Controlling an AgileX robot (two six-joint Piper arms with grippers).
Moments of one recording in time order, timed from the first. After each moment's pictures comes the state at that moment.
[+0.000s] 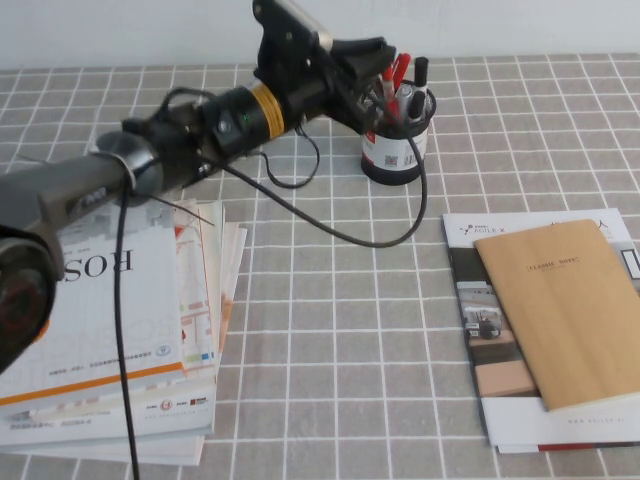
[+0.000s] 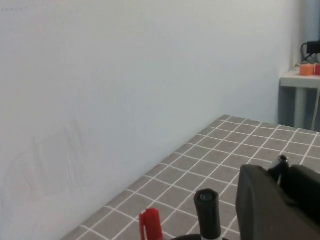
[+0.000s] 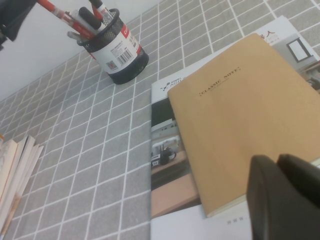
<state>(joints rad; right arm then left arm) -0.04 -0.01 0.03 0.67 0.41 -0.07 -0.40 2.20 -1.66 0.97 -0.75 -0.66</state>
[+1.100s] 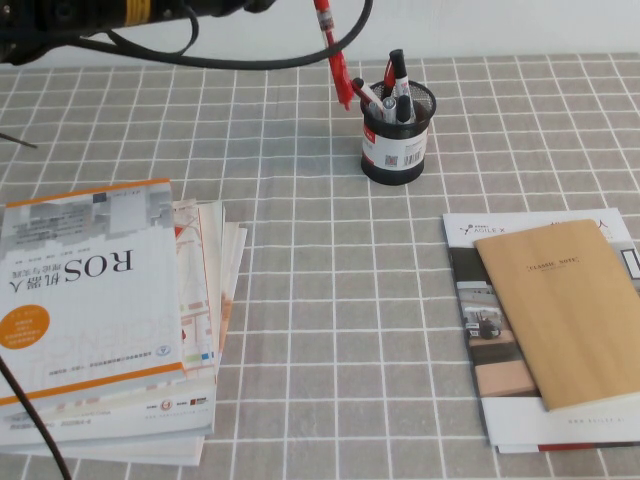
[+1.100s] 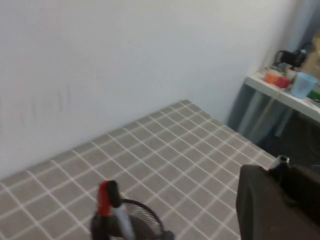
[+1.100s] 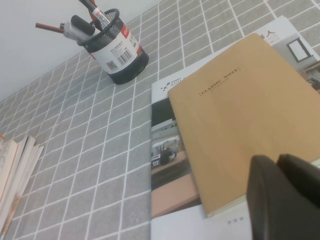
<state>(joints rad) -0.04 -0.01 0.03 0.67 0.41 -0.07 -0.27 1.77 -1.66 1.80 -0.75 -1.92</state>
